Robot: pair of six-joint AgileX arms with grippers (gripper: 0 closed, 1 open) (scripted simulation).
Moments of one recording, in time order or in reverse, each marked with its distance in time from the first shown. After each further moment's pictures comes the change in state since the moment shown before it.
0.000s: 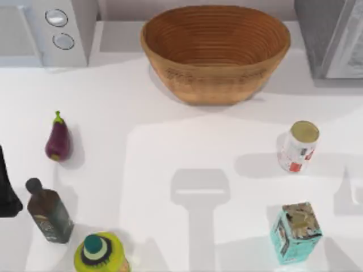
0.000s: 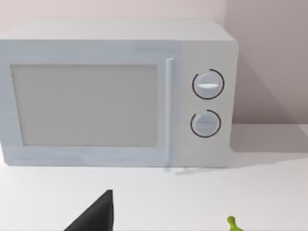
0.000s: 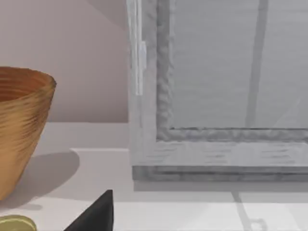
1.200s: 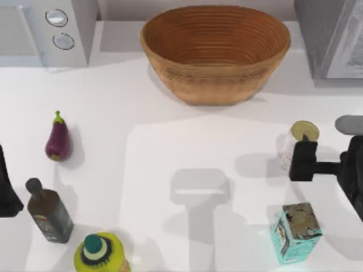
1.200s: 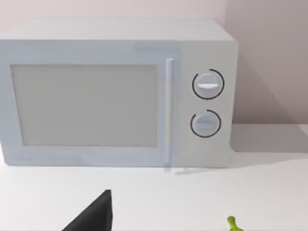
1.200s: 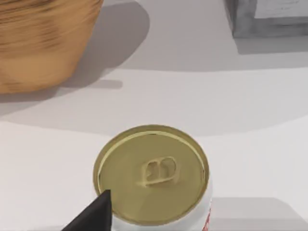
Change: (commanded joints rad) left arm 0.000 0.000 0.000 0.000 0.000 0.000; right arm 0.534 1.327 0.311 0.526 0.475 0.309
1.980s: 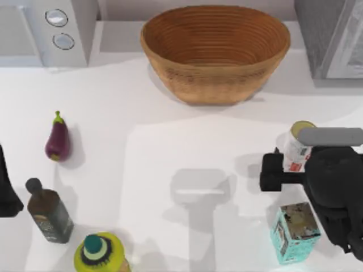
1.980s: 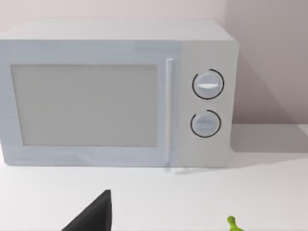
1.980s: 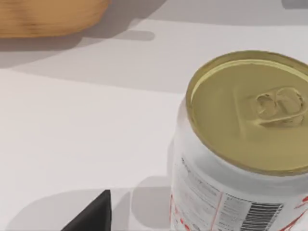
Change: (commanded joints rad) left arm 0.000 0.000 0.000 0.000 0.000 0.000; right arm 0.109 0.277 0.064 0.107 0.099 0.057
